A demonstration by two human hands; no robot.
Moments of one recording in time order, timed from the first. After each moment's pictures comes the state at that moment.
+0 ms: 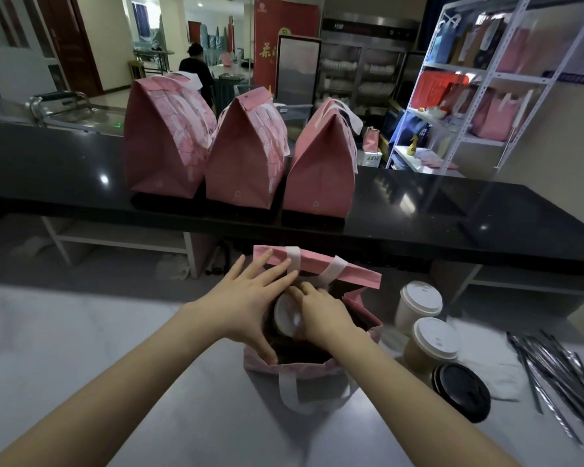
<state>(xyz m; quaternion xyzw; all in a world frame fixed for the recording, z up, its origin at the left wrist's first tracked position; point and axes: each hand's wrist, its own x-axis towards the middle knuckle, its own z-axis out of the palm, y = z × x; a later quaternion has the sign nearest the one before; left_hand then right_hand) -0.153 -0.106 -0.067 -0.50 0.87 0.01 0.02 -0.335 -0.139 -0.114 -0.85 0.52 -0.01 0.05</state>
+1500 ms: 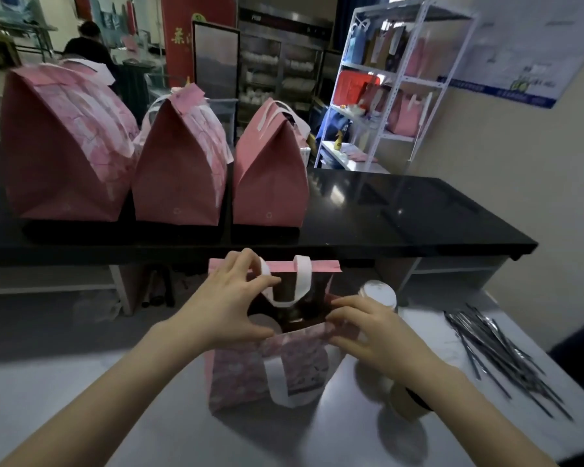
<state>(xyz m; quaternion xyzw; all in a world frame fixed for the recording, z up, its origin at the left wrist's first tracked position) -0.164 -0.162 -0.056 -0.41 0.89 0.03 -0.18 -0.429 -0.088 -0.050 -0.81 0.57 -0.13 0.05</state>
